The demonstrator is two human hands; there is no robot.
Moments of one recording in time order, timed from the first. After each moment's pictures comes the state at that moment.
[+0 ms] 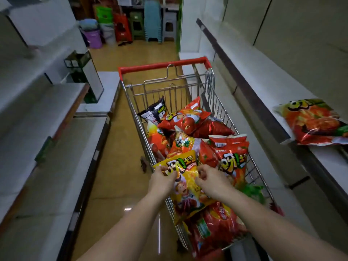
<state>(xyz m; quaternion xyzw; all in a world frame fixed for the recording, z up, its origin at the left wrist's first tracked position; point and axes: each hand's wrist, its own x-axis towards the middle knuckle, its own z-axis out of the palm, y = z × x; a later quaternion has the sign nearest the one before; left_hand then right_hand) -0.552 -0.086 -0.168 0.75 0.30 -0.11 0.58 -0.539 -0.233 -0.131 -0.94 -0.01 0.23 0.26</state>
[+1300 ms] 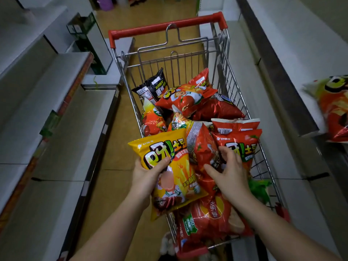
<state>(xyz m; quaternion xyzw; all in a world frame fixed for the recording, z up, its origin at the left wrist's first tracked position) -0.550 -0.105 -0.190 0.61 0.36 0.00 0.70 -0.513 -0.295 -0.178 -0.90 0.03 0.09 0.42</state>
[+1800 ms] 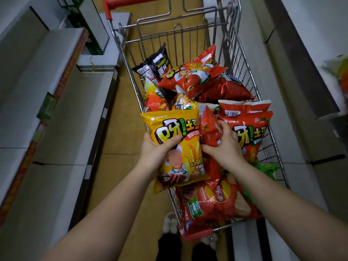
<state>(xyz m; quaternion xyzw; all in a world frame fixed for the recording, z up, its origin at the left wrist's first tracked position) -0.527 -0.101 -0.193 0.64 0.32 -0.04 0.69 -0.480 -0.274 -0.200 -0.90 0.06 0.17 0.39</state>
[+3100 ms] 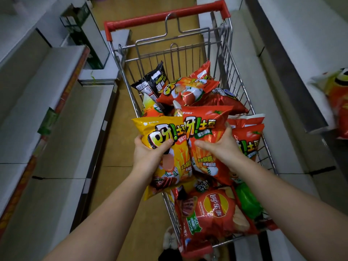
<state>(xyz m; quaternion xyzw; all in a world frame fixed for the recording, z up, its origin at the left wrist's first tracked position) -0.509 -0.091 -0.186 0.68 0.35 0.02 0.64 -0.450 -0.275 -0.178 -0.81 0.07 0.20 0.54</state>
